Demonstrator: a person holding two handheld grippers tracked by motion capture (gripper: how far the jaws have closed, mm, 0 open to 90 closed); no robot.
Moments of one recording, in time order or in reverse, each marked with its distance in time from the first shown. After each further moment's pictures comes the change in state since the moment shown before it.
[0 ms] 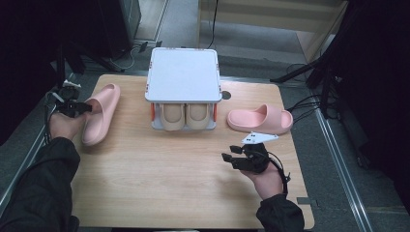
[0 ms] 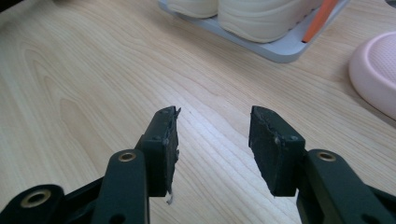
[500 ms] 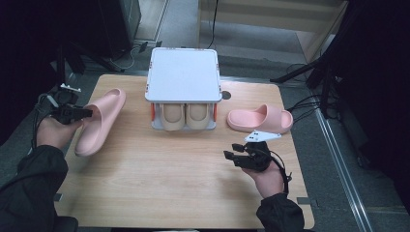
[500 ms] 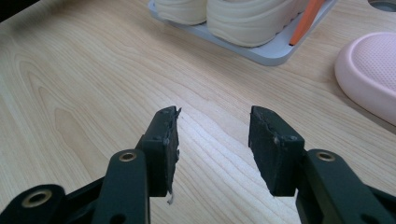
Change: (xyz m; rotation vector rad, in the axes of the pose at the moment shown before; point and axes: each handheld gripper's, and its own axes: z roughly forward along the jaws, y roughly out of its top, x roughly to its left) left arm -0.032 -0.023 -0.065 -0.005 -0.066 0.160; right arm -0.006 0.001 -0.002 -0.021 -0.014 0.032
